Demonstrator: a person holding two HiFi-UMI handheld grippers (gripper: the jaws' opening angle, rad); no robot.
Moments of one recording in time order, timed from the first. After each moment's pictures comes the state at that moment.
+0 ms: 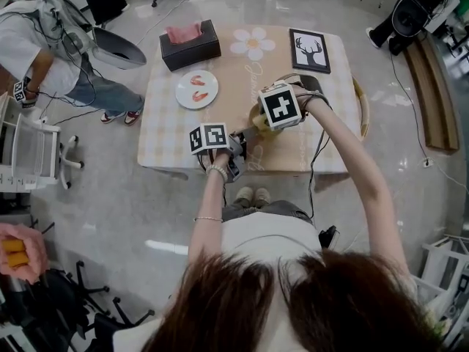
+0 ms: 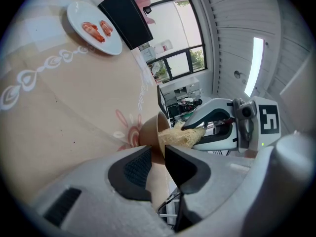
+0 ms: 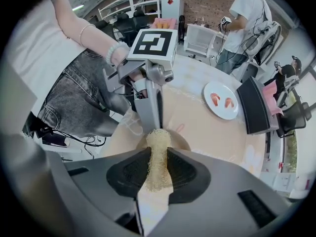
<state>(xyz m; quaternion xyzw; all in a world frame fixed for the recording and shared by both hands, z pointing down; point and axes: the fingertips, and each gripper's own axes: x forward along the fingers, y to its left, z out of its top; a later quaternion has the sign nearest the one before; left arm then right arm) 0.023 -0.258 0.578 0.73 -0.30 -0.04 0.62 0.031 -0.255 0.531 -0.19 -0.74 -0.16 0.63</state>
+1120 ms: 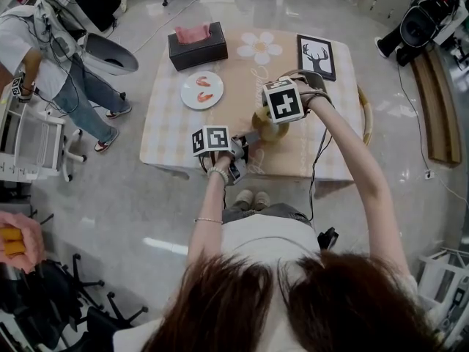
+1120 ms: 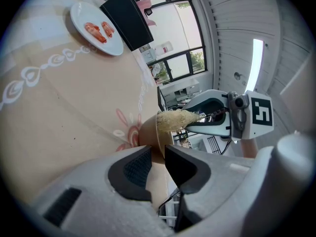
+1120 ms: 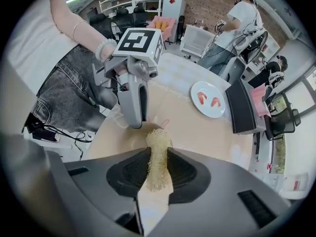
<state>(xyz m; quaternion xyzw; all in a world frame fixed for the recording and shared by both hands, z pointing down) 0.023 -0.257 0.577 0.72 -0.30 -0.05 0.62 0.028 -0.291 0.526 -0.16 -0.74 -0.21 0.63</state>
